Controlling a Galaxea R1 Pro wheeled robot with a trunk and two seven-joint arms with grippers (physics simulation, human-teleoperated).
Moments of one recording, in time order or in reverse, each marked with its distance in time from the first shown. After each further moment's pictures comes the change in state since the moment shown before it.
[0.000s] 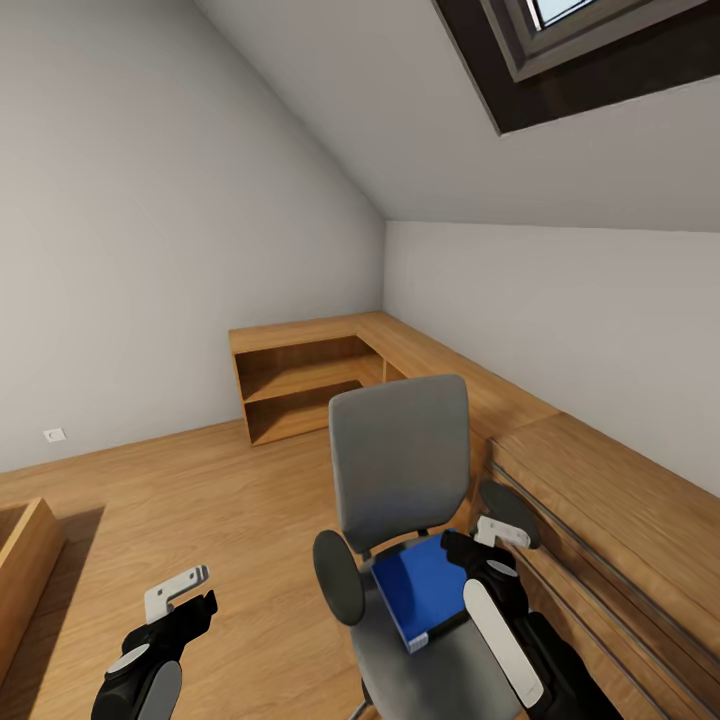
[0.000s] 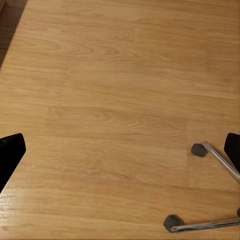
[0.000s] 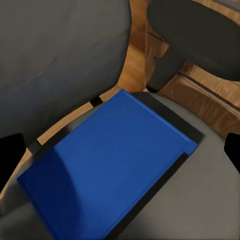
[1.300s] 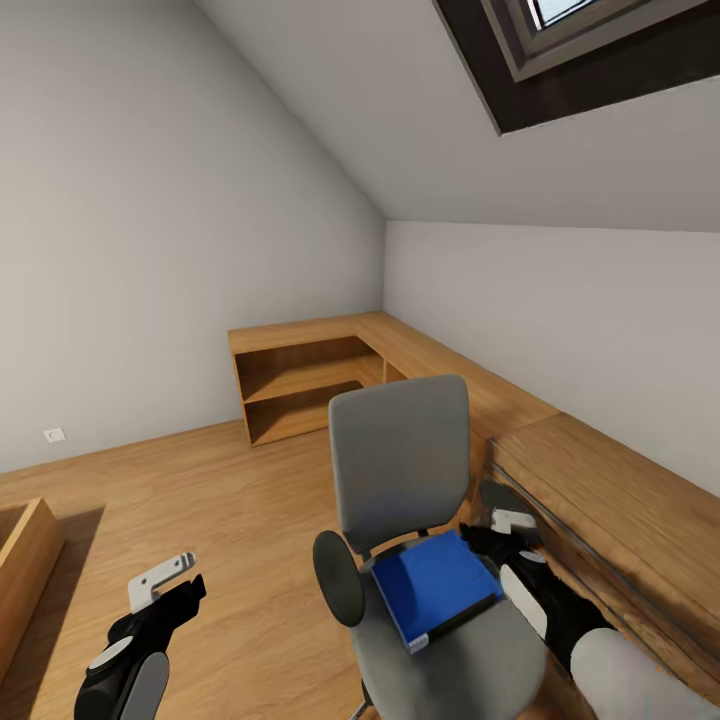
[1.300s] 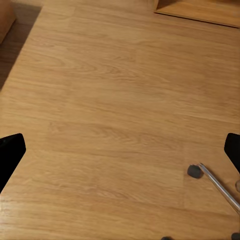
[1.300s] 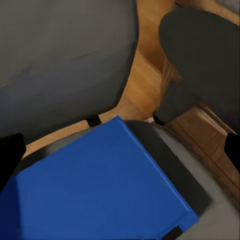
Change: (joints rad) left arm 0.000 -0.005 0.043 -0.077 0.001 0.001 0.003; right arm -0.288 -0.098 -0.016 0.733 0.120 -0.335 0.583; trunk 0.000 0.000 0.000
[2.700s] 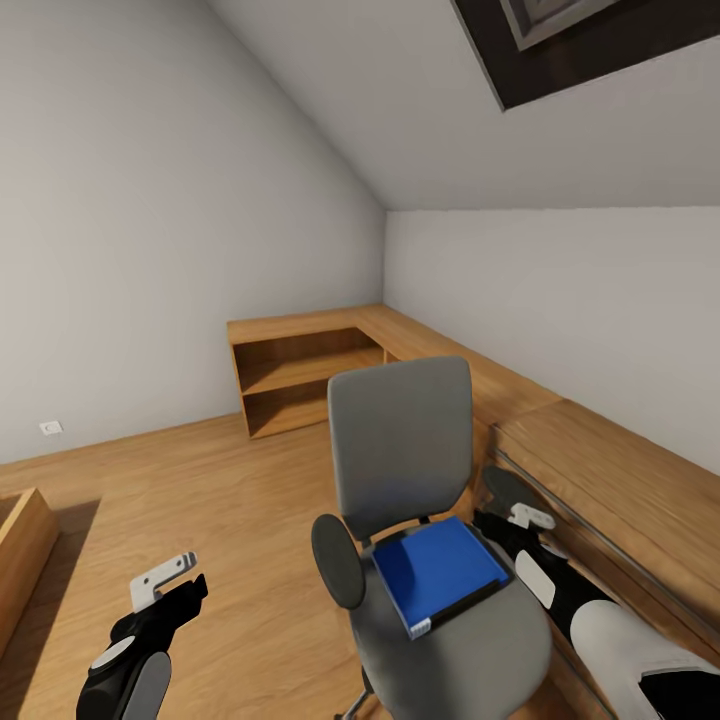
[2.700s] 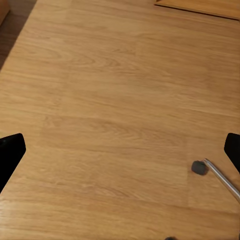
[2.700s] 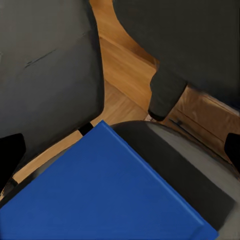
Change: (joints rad) left arm 0.000 -0.002 -0.007 0.000 0.000 -0.002 0.000; right arm -0.111 0.001 -0.183 0.234 -0.050 -0.110 0.137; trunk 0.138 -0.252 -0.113
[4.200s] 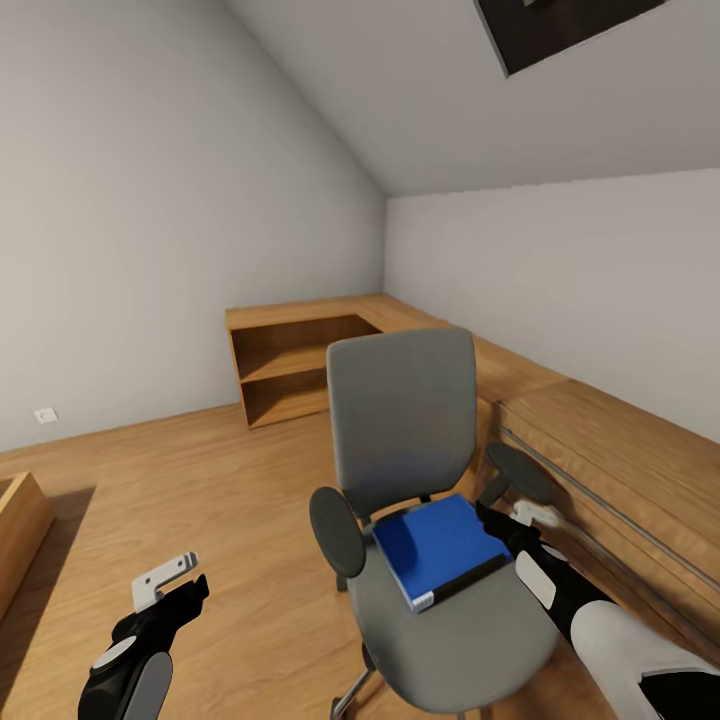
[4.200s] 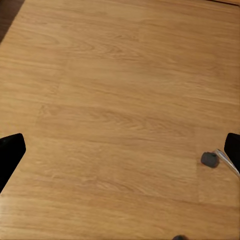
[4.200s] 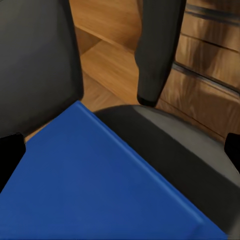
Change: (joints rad) left arm 0.000 -0.001 -0.004 0.001 0.000 0.002 0.001; right arm 0.002 0.000 -0.002 0.003 -0.008 -0.073 0.001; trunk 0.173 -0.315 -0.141
